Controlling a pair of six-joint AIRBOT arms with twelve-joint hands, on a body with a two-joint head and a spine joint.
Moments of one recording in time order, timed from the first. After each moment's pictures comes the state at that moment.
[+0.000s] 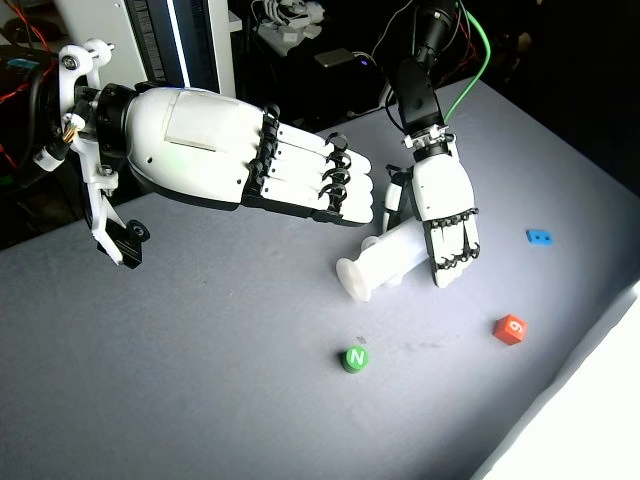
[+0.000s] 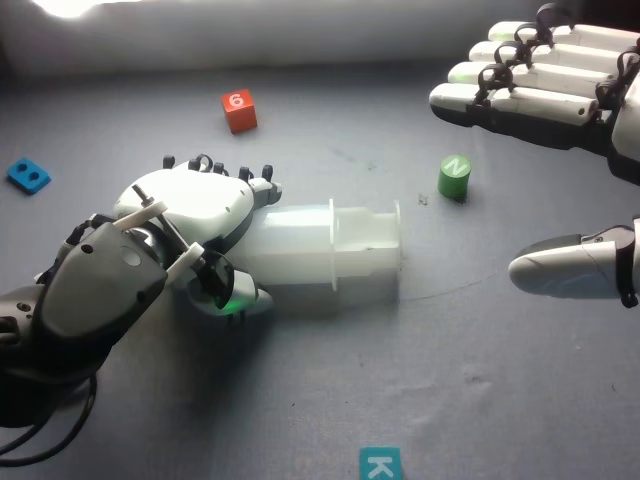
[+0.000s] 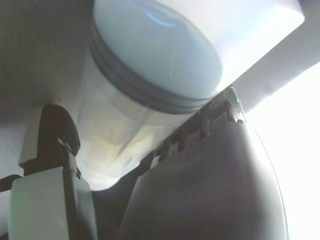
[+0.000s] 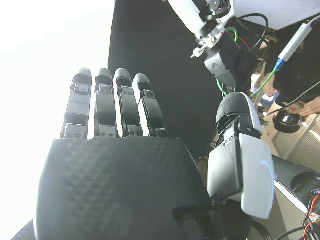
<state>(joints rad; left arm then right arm) 0.75 -1.18 1.03 -1.14 -0.69 1.94 -0.52 -0.64 0.73 -0.20 0.65 -0.81</state>
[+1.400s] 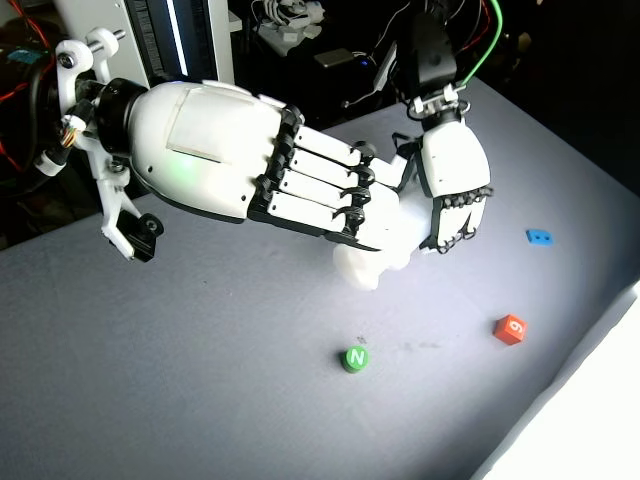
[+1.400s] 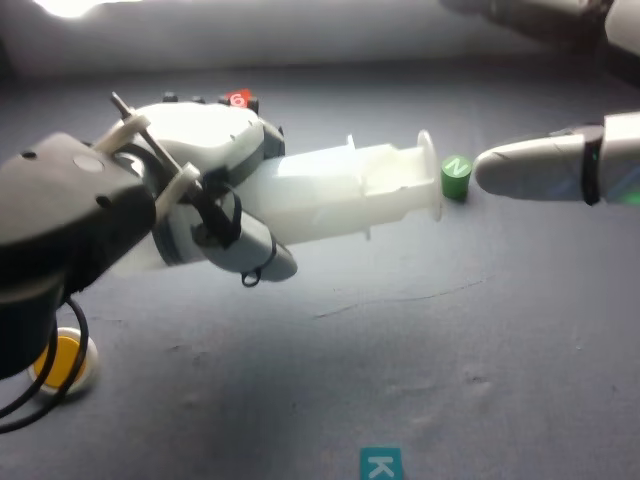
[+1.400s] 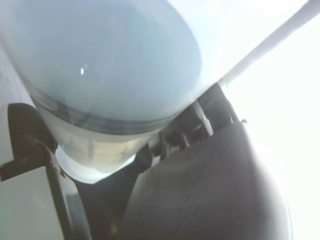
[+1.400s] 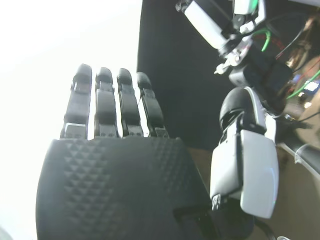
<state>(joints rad) 0.51 -1.04 0.86 -1.38 -0.62 2.14 -0.35 -0.68 0.73 0.05 0.55 -0.86</state>
